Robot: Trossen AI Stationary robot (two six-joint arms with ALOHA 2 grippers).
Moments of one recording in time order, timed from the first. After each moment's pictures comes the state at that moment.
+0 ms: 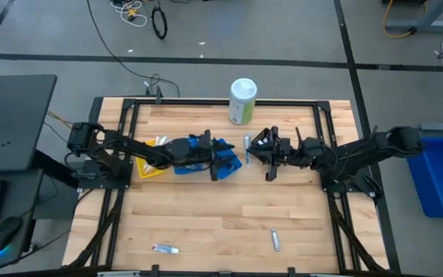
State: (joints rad) left arm -0.03 1.62 0.76 0.91 -0.20 -0.20; right arm 0.04 1.22 0.44 0.98 0.13 0.00
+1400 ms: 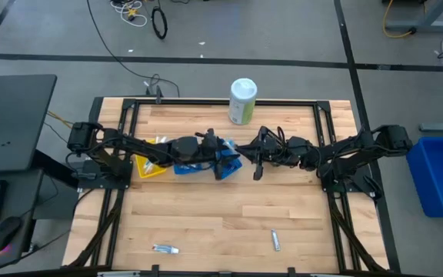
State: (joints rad) left arm -0.01 1.62 0.85 0.72 -0.22 -0.20; right arm 0.02 1.39 0.55 0.95 0.14 0.01
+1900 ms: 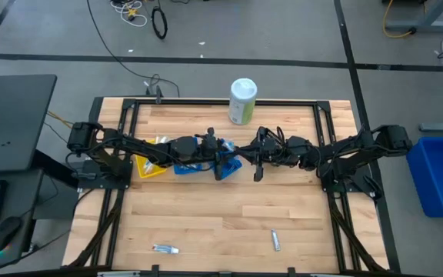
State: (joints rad) left arm -0.01 1.62 0.85 0.75 -0.22 -0.12; right arm 0.02 1.39 0.57 0.94 0.10 0.01
